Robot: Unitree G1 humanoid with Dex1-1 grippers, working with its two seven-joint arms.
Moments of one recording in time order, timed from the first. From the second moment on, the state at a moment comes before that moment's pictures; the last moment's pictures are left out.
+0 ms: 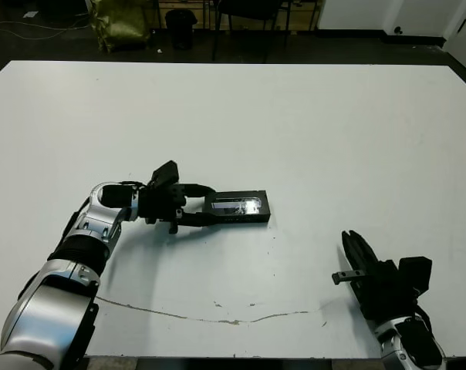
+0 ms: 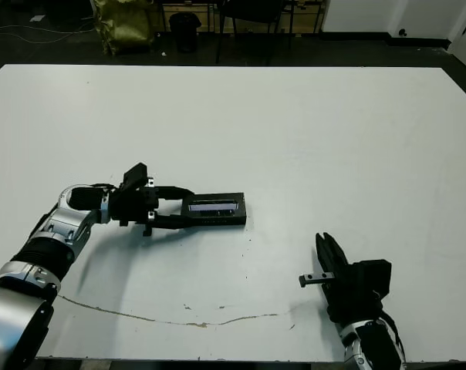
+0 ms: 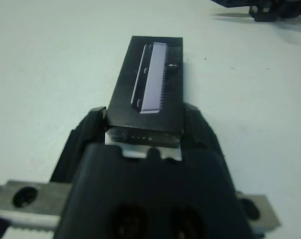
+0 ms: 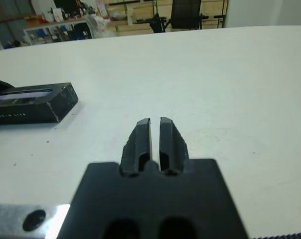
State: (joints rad) left arm -0.66 0.36 -0.21 0.91 -0.10 -0.27 -1.25; right arm 0.36 -0.18 -0.04 -0.26 0.22 0.00 0.23
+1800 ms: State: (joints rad) left arm -0.38 0.56 0.01 0.48 -0.14 -0.13 -0.74; right arm 0.36 -0.18 -0.04 -0.26 0.21 -0.01 0.22
